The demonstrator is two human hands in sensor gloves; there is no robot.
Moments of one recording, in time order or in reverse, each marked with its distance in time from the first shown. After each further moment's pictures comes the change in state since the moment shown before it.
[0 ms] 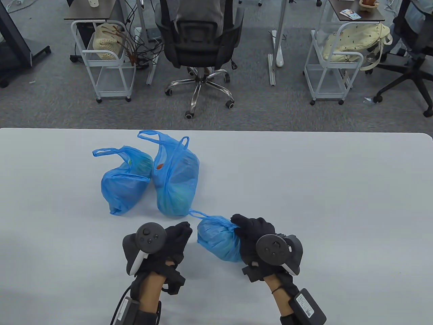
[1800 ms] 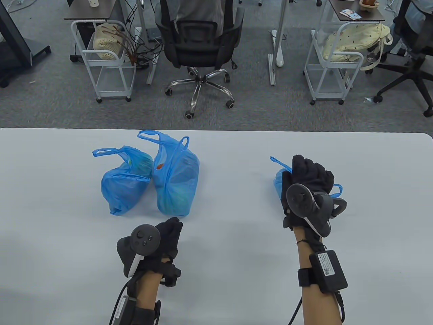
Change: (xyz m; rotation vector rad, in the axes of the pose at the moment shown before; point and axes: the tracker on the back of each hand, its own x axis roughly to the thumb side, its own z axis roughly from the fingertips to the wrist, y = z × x) left_hand -0.015 0.009 0.000 0.190 0.023 -0.036; right_hand -0.024 -0.085 -0.082 -0.207 0.184 0.455
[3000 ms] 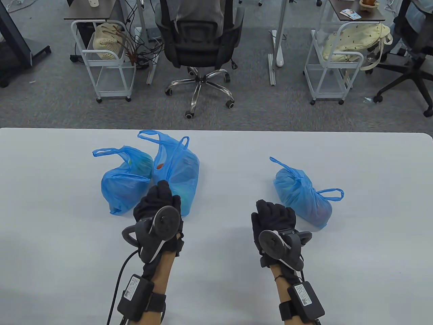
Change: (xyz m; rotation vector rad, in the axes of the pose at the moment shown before) left_hand 0.101 0.052 -0.028 0.339 0.028 -0.444; right_hand 0.019 0.081 0.096 0.094 -0.215 -0.063
